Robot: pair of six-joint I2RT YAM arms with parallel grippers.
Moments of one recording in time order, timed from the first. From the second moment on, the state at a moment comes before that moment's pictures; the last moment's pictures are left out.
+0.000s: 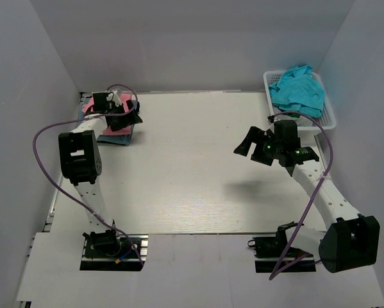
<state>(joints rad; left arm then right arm) 0.10 2.10 1.54 -0.25 0.42 -0.20 0.24 1.16 0.90 -0.49 -0.33 0.54</state>
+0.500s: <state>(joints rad) 0.10 1.97 1.72 -0.49 0.28 -0.21 0.24 1.13 0.94 -0.56 -0.30 0.48</state>
